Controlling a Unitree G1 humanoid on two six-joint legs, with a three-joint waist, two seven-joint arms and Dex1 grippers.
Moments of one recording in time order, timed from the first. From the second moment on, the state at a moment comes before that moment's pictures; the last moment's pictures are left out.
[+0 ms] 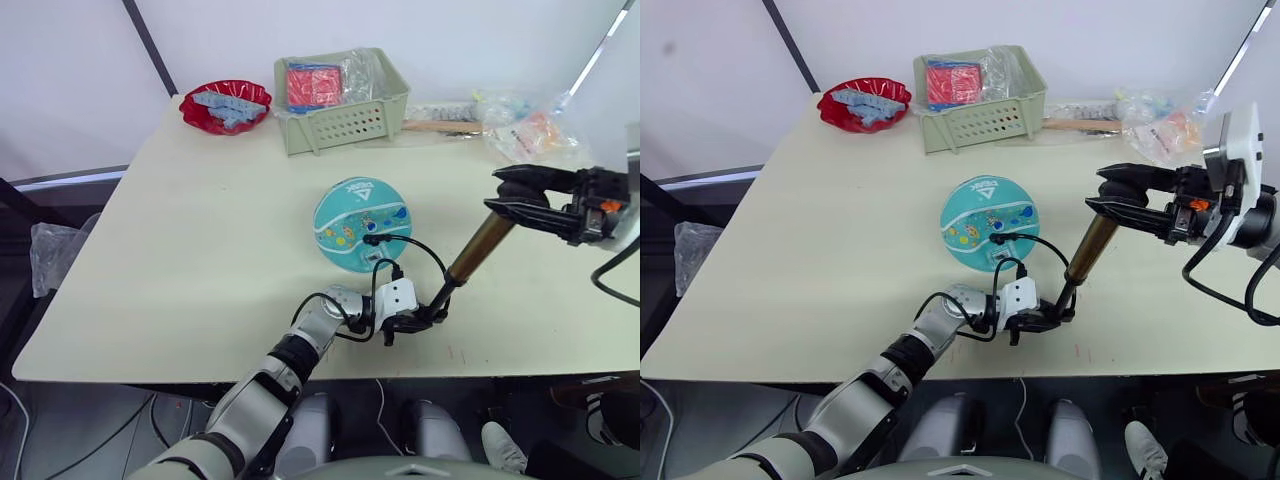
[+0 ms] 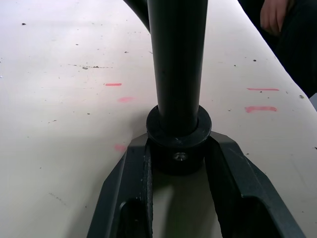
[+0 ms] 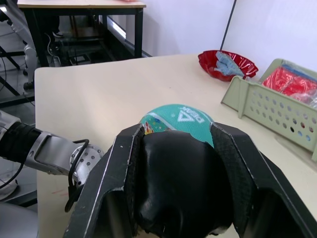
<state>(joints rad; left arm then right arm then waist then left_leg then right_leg) -0.56 0.08 -0.50 0.75 0.08 -0.18 -0.95 -0.39 -0.98 -0.34 -0.41 0.95 0.68 0.94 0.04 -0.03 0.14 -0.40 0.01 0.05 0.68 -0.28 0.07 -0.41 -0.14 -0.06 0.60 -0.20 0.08</state>
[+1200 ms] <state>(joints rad) -0.55 0.08 -0.51 0.76 0.09 -0.18 -0.92 -0.02 -0.73 -0.06 -0.36 0.49 0.19 0.93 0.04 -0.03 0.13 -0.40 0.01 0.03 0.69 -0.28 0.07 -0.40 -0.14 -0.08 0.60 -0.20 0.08</state>
